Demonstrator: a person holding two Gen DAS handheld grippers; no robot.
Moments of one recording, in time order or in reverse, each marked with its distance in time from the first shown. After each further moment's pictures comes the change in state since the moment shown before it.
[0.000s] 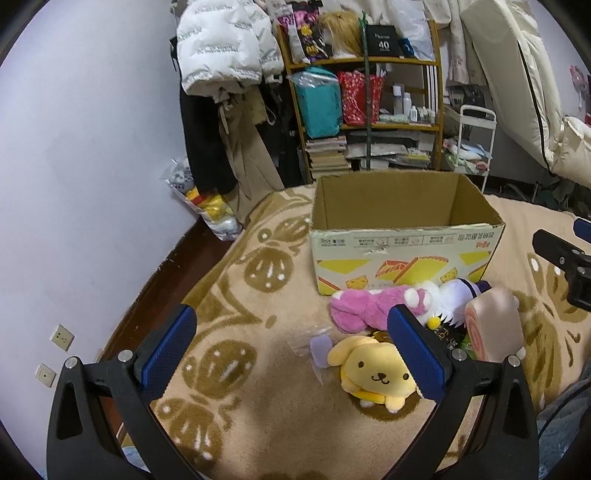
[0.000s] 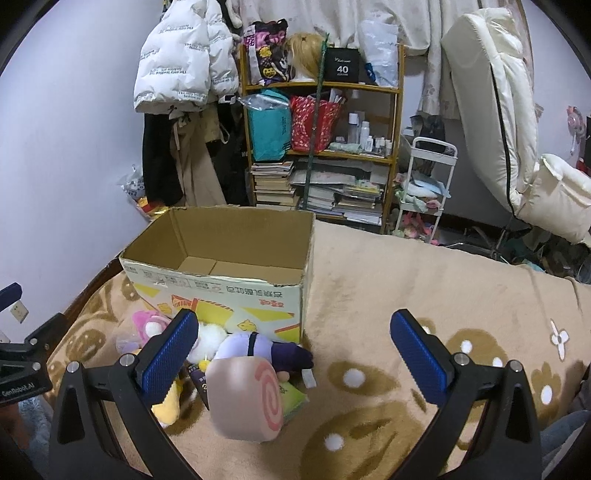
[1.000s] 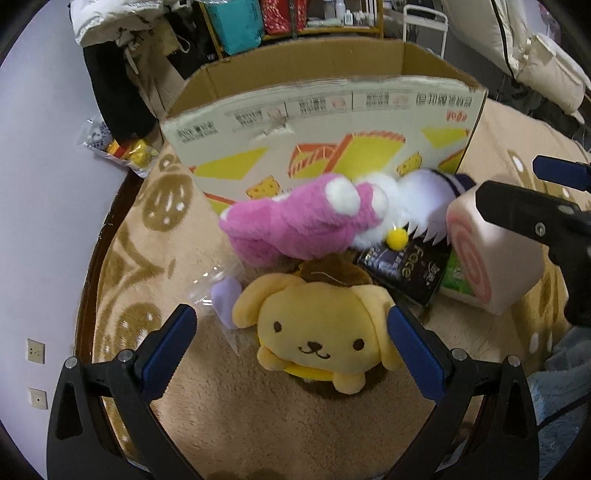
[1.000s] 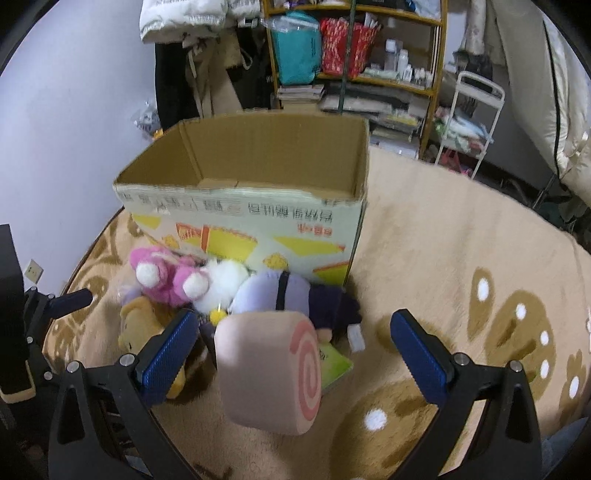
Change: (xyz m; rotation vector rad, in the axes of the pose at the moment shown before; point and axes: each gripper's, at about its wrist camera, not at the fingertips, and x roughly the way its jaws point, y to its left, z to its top) left arm 0.089 -0.065 -0.035 0.198 0.327 -0.178; right arm 0.071 0.013 -0.019 -0.028 0.318 0.122
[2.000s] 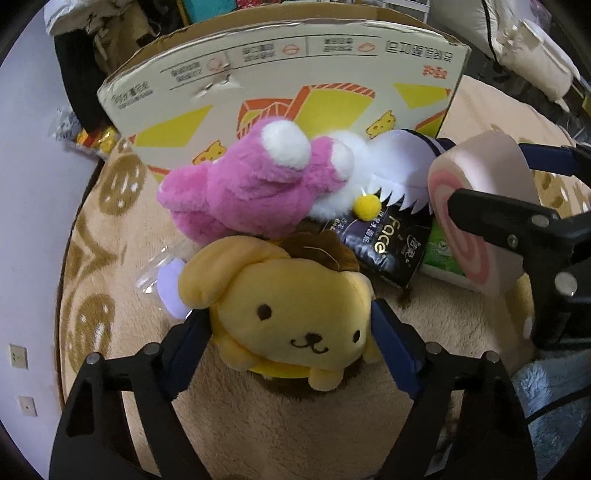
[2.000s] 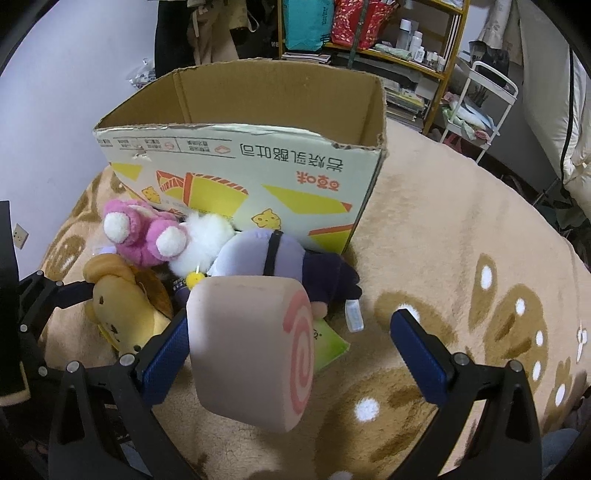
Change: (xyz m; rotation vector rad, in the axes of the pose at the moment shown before) left arm 0.025 -0.014 -0.008 0.037 0.055 -0.099; right arm 0.025 0.002 -0.008 -0.064 0.103 -0.047
